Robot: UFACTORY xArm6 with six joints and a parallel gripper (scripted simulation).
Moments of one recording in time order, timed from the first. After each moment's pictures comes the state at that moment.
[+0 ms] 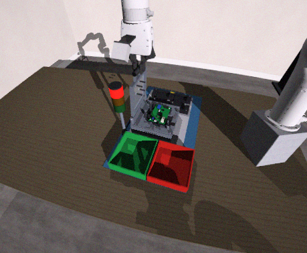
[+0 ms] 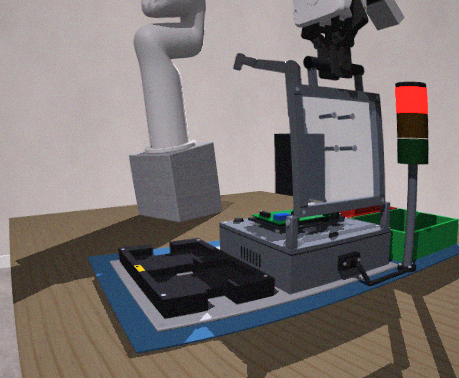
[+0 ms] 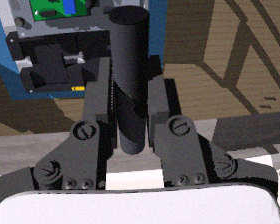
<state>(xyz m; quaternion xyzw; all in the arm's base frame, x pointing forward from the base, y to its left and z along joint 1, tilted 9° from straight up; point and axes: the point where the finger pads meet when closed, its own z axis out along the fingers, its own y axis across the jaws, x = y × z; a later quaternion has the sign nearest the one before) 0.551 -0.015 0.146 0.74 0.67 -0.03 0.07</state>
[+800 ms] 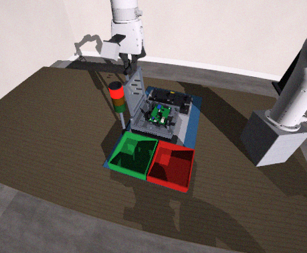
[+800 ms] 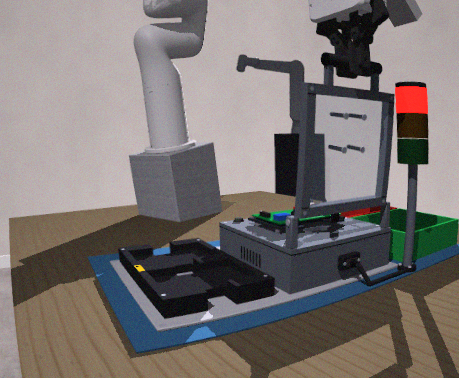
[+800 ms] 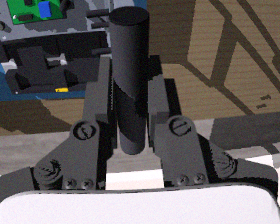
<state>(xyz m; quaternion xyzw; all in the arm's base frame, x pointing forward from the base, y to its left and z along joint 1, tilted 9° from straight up) 0.584 -0.019 0.147 0.74 0.67 -0.03 0.07</state>
